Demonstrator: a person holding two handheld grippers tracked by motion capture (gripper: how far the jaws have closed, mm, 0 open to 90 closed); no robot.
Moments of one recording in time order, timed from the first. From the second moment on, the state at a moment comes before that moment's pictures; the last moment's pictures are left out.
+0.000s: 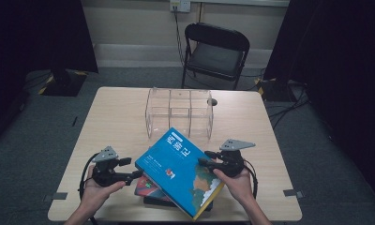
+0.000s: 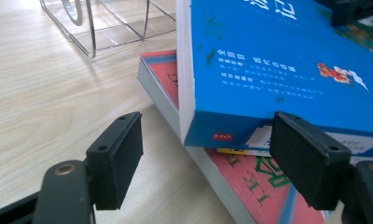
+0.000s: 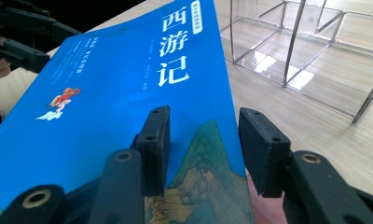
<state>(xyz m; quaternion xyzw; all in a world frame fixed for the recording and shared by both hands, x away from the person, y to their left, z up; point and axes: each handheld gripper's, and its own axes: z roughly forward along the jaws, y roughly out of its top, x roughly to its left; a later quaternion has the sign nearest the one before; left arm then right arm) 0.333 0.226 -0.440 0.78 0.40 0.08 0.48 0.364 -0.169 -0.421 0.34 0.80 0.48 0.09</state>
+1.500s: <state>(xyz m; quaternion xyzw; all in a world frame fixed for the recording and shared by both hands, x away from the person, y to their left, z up) 0.359 0.169 -0.424 0.78 0.39 0.07 0.49 0.363 -0.171 -0.419 0.35 0.80 0.48 0.11</state>
